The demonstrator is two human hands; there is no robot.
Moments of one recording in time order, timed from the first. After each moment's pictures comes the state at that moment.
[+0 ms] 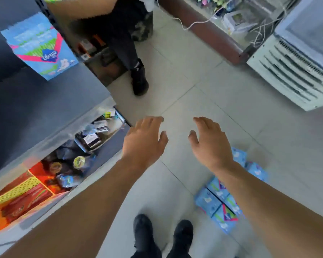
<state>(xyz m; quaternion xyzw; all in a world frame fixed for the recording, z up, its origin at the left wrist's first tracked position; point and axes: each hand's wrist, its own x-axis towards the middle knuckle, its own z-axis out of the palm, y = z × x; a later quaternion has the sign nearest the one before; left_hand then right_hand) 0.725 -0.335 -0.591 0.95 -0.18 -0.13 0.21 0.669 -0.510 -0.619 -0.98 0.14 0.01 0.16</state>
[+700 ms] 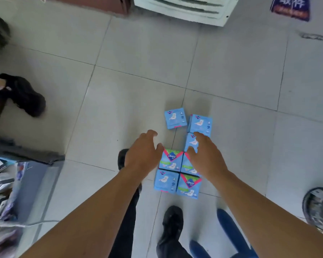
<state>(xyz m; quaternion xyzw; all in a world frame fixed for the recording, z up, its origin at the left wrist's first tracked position) 0.582 -0.664 -0.736 0.87 -0.28 -0.39 0.13 0.434 -0.774 -0.742 -0.78 0.50 0.15 0.36</state>
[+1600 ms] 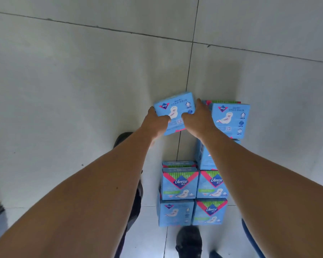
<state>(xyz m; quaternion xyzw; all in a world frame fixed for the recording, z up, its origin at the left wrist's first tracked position) 0.669 -0.844 -1.103 0.72 0.01 -0.65 0.24 0.560 -0.916 -1.100 -0.57 0.67 0.19 0.44</state>
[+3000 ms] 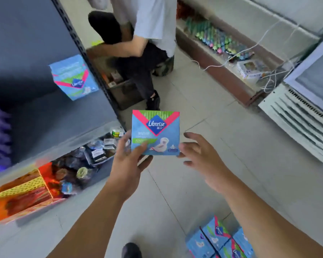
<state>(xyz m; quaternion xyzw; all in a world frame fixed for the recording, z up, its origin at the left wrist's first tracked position) 0.701 -0.360 -0.550 0.53 0.22 -0.13 0.81 0.695 -0.551 -0.541 -0.71 0.18 0.16 0.66</state>
